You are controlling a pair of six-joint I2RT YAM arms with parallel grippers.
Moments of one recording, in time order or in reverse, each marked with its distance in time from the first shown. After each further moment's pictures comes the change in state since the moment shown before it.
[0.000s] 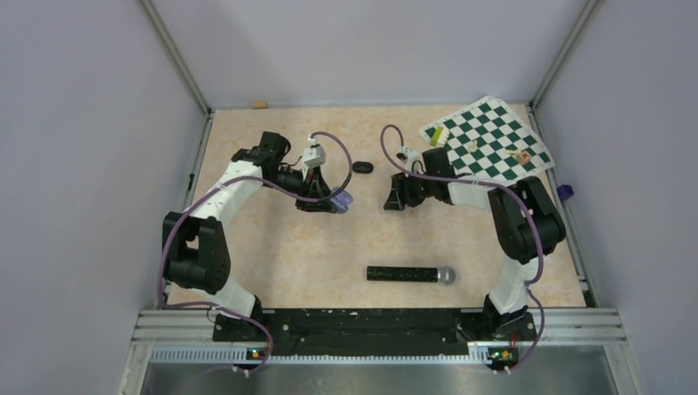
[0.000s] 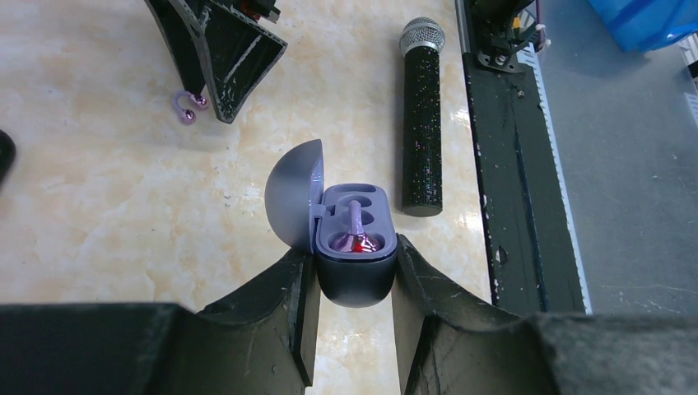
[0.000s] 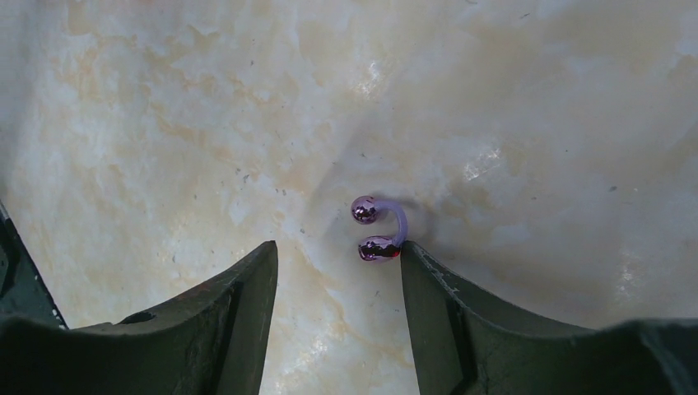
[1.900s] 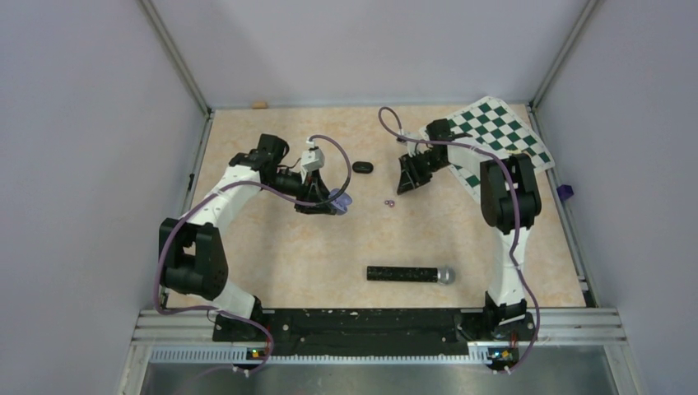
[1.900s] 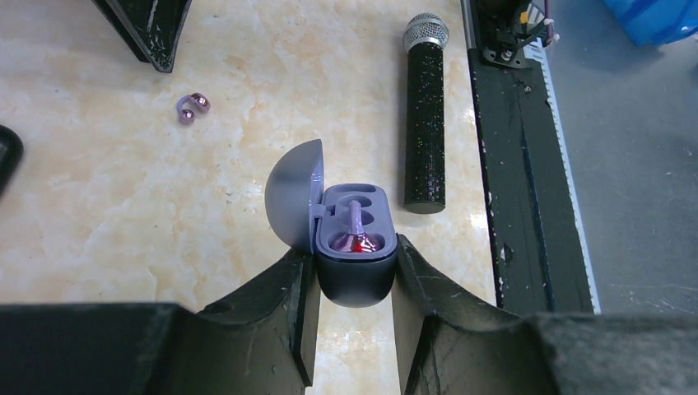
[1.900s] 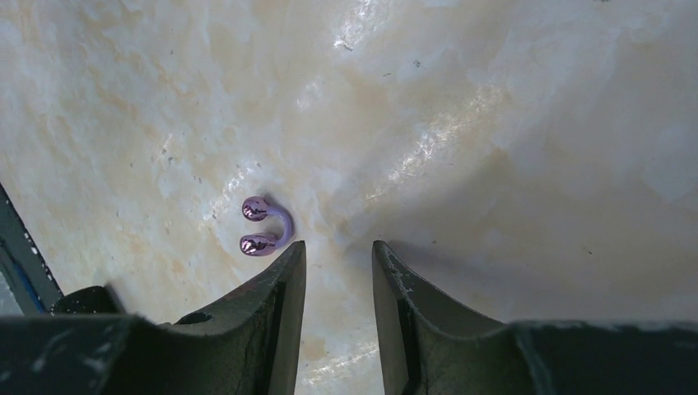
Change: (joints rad) left arm 0.000 -0.049 -0.041 0.044 -0.011 -0.014; right arm -0.116 0.313 0.550 -0.609 -0.121 -0.388
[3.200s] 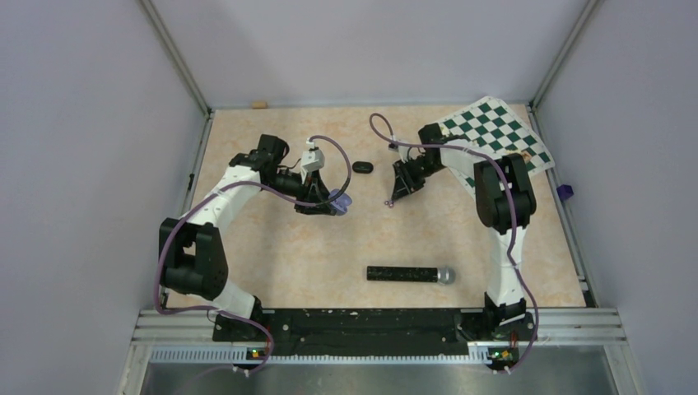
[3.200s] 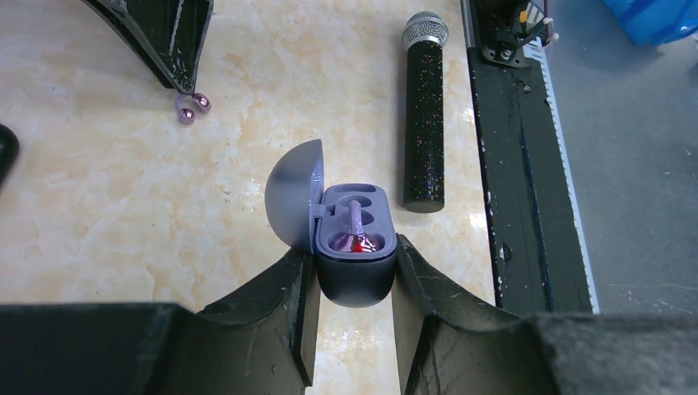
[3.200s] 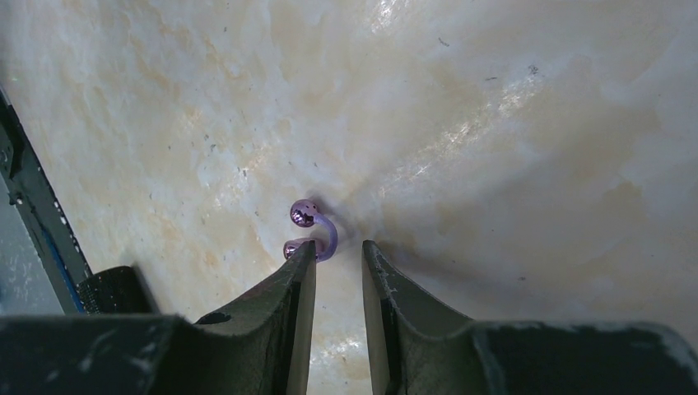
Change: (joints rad) left arm 0.000 0.000 -0.005 0.000 -0.002 0.000; right arm 0.047 0.018 -0.002 -0.051 -0.060 -0.033
